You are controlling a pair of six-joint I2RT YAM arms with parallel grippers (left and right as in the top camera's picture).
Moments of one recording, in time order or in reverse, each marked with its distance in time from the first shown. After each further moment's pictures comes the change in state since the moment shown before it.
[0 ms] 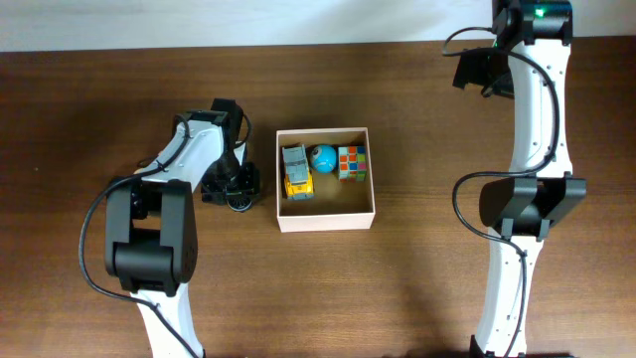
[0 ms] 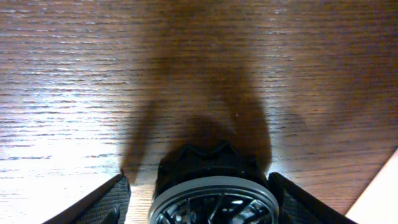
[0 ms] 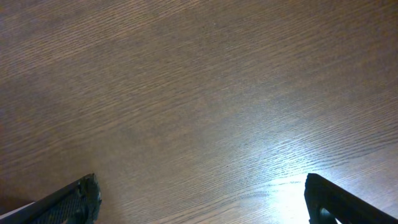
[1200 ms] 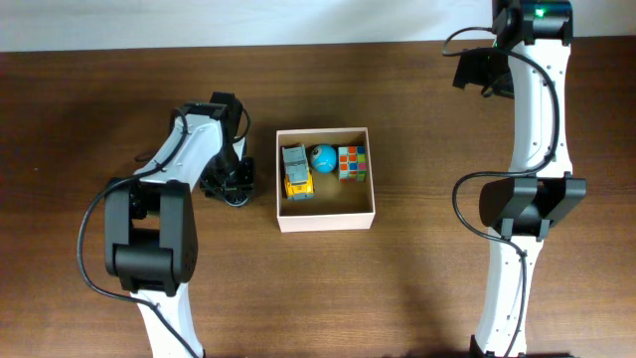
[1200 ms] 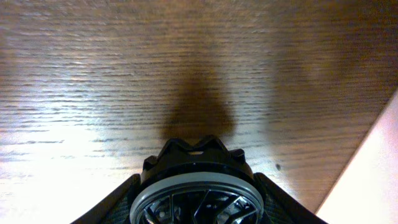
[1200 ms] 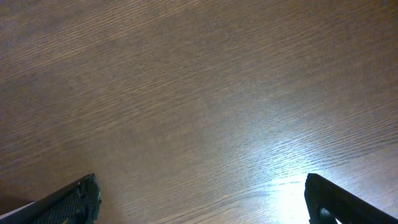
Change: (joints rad) left arm 0.000 0.000 0.068 -0.076 0.006 0.000; right arm 0.000 0.000 0.000 0.000 0.000 0.000
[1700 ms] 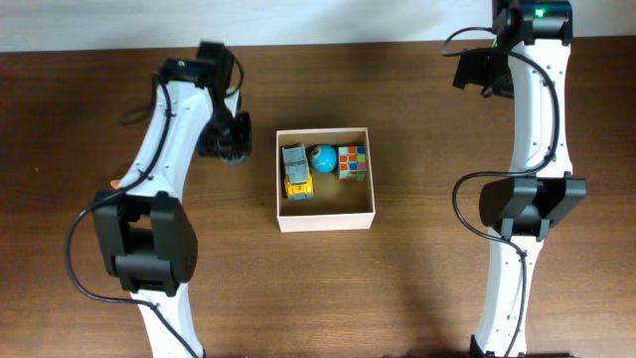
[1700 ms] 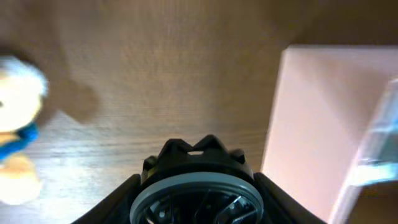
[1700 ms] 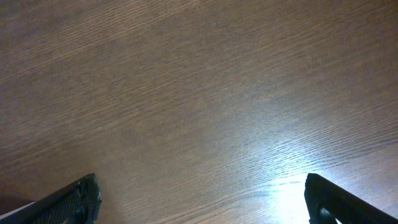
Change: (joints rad) left arm -0.001 0.000 0.395 -0.201 0.000 0.000; right arm 0.000 0.000 0.000 0.000 0.000 0.000
